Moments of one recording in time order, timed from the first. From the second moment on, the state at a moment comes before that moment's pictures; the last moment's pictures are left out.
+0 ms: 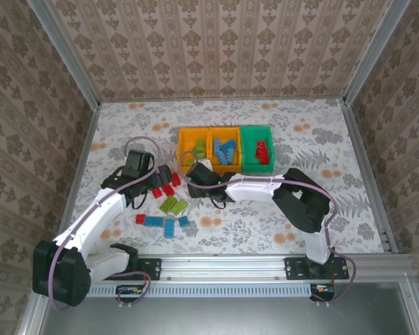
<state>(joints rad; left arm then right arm) -0.36 1.09 0.73 -0.58 -0.09 -0.58 0.93 1.93 1.25 -0.25 0.24 0.60</state>
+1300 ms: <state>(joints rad) -0.52 1.22 0.56 -0.53 0.02 -0.54 0.72 2.13 1.73 -0.42 0.04 0.50</state>
